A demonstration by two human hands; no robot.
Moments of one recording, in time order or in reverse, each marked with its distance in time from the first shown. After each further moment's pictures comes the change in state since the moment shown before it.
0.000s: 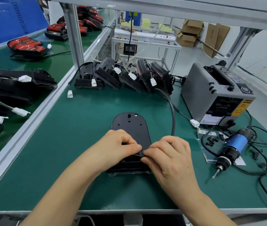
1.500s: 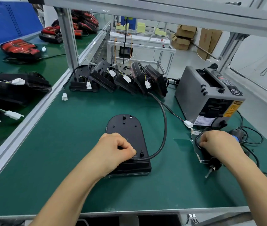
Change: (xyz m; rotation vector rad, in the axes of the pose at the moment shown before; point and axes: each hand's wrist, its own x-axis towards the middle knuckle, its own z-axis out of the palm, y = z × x) left_hand -0.007 0.003 0.011 -0.051 0.072 -0.073; right_hand 0.013 0.158 -0.035 -0.492 -0.840 0.704
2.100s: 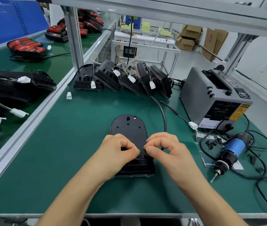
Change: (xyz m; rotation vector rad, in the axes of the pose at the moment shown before) left_hand -0.004 0.002 0.002 -0.038 0.013 0.002; right_hand -0.097 -0.122 -0.023 1.288 0.024 -0.476
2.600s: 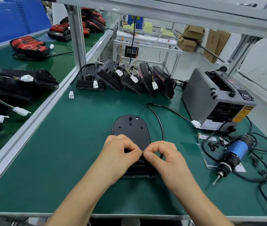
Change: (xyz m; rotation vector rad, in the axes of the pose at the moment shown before) left_hand -0.002 -0.003 0.006 0.008 0.082 0.062; right_hand -0.006 0.008 0.016 -0.112 0.003 0.067
